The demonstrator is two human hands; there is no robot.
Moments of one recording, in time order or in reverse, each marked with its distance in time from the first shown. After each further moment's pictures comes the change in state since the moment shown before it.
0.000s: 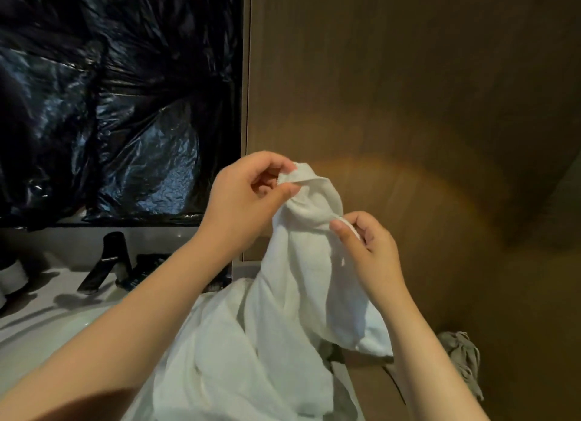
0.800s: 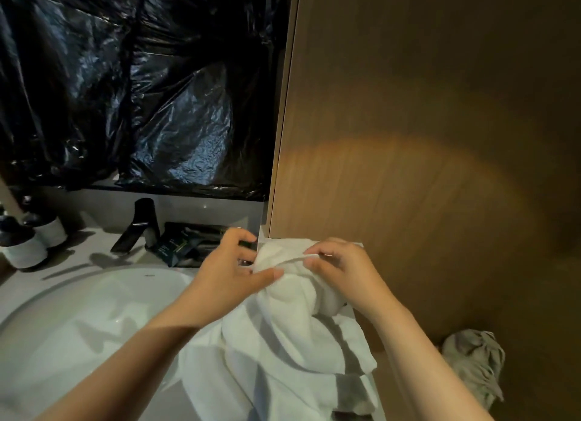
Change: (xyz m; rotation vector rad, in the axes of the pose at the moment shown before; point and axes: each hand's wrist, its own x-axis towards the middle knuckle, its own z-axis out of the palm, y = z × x) left_hand -0.099 -0.083 -0.026 0.100 -0.232 -0.653; right_hand -0.010 0.043 0.056 -0.245 -0.468 0.073
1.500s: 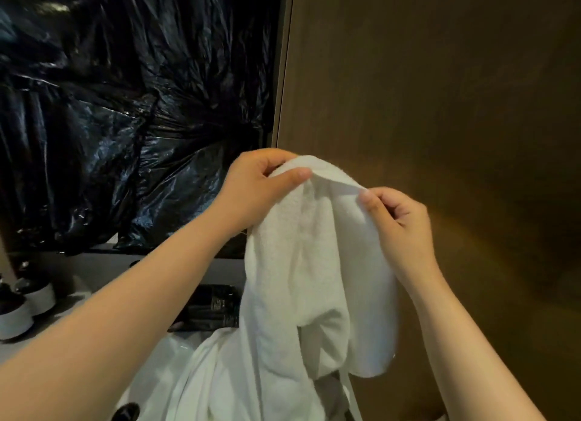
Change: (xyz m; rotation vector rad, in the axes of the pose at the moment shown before) left_hand 0.055 0.171 -0.054 -0.110 0.203 0.616; right_hand 0.026 -0.090 -0.114 0.172 0.571 -0.290
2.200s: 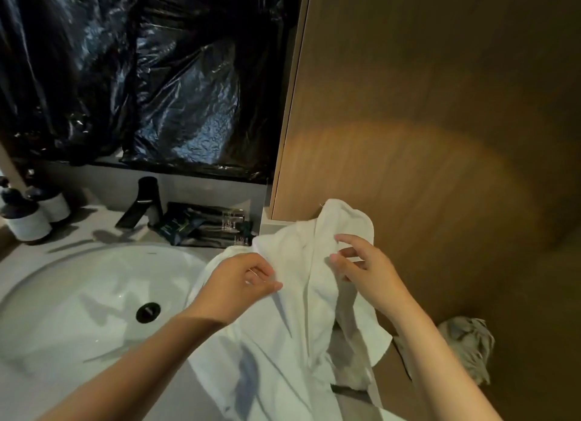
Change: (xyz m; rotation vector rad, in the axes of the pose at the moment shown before) left_hand -0.195 -0.136 0.035 0.179 -0.260 -0.535; right_hand -0.131 0.094 0.033 -0.147 -0.512 0.643
